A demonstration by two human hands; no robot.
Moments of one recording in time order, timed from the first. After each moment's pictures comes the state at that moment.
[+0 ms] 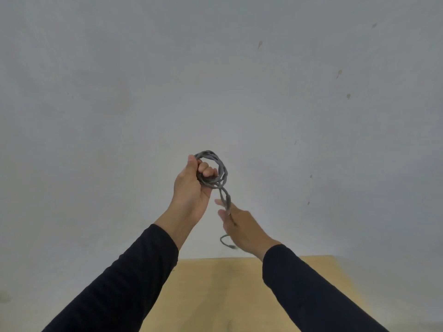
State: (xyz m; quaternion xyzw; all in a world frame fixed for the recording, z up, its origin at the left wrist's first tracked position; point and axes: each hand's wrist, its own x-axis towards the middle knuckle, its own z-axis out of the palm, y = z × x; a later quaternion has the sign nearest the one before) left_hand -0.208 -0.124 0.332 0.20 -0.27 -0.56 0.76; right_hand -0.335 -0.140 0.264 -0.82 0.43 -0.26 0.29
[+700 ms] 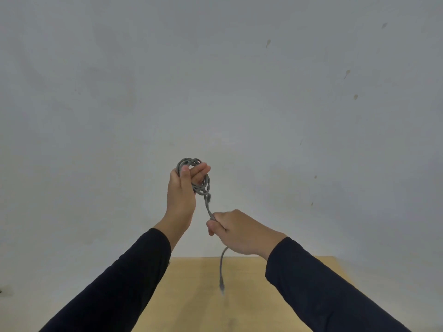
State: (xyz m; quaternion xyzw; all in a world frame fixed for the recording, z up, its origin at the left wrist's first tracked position) left_hand -0.180 -0.134 0.295 0.39 -0.40 -0.36 0.75; right_hand -0.319 -0.110 0.304 -0.89 0.37 -0.10 0.23
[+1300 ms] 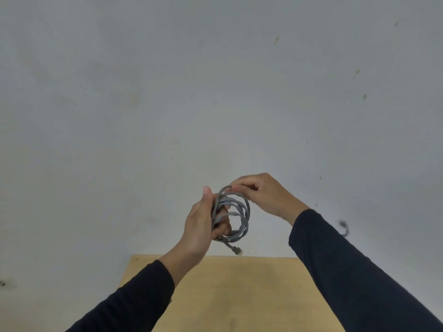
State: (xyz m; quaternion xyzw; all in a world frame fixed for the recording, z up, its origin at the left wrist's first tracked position) left_hand -0.211 -0.081 0.279 0.38 -0.49 -0.44 0.64; right_hand -0.346 -0.166 0.327 -0.84 0.33 -0.30 0.31
